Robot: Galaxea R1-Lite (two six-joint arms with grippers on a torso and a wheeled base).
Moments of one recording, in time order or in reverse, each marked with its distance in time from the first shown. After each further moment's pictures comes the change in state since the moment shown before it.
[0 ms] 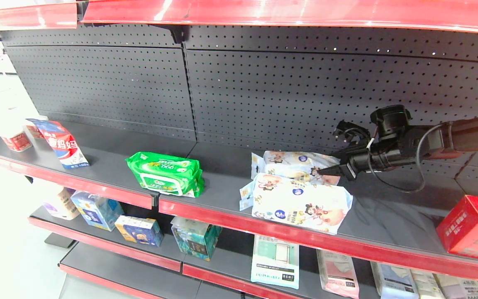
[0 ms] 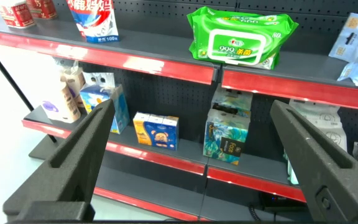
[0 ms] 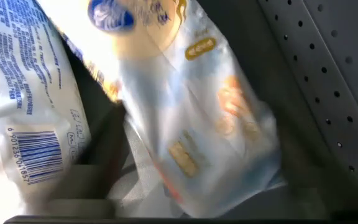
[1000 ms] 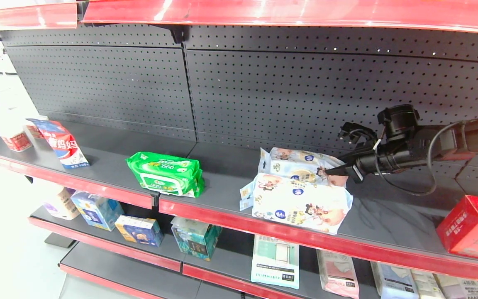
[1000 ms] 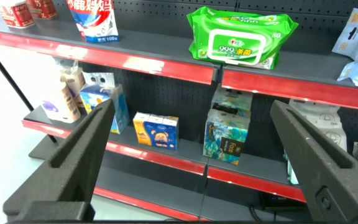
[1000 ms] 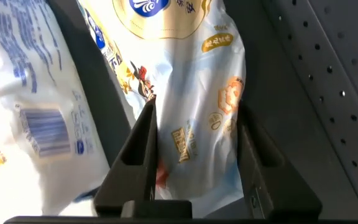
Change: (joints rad) left arm 0.000 0.000 0.000 0.000 0.000 0.000; right arm -0.014 -0.061 0.071 0.003 -0.066 0.000
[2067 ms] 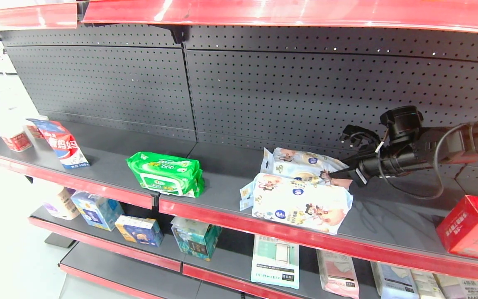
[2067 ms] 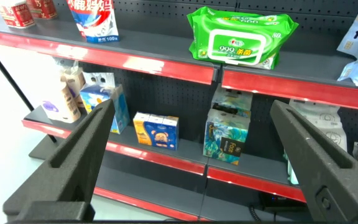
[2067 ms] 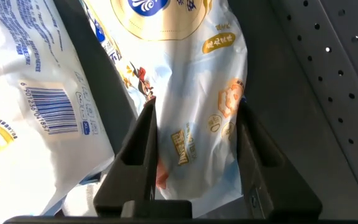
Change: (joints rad) left arm 0.000 0.000 0.000 0.000 0.000 0.000; right arm 0.004 -0.037 0.055 -0.004 -0.060 -0.004
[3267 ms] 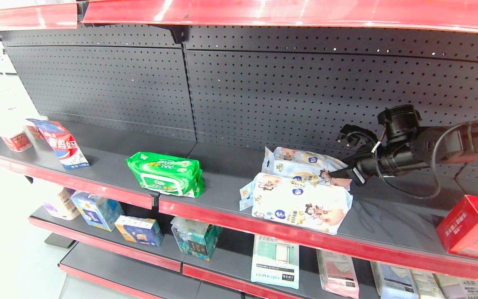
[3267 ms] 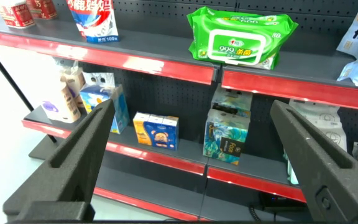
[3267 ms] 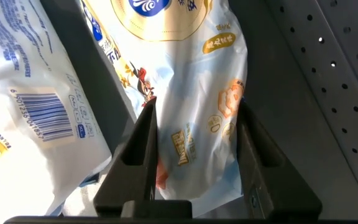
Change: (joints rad) left arm 0.000 0.000 0.000 0.000 0.000 0.000; right arm 0.026 -0.001 -0.003 -0.003 -0.061 0.036
